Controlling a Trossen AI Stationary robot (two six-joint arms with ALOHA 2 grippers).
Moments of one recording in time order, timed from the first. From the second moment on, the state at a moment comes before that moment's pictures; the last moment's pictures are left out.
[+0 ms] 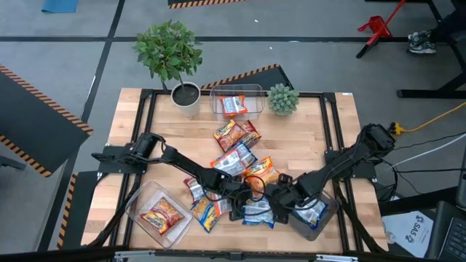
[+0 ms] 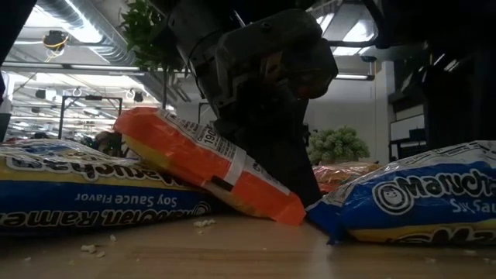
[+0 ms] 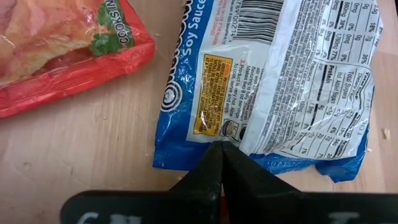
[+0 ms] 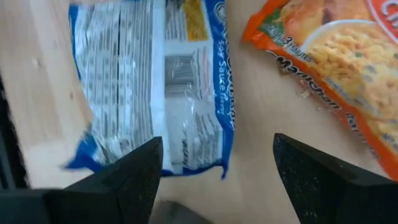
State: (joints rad) left arm -0.30 2.16 1.38 -0.19 0.02 -0.46; right arm 0.55 1.67 1.05 -0.62 0.09 0.77
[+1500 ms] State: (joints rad) left arm -0.27 2.13 1.37 -0.19 0.04 -0.44; right arm 0.52 1.84 1.08 -0.48 -0.05 0.45
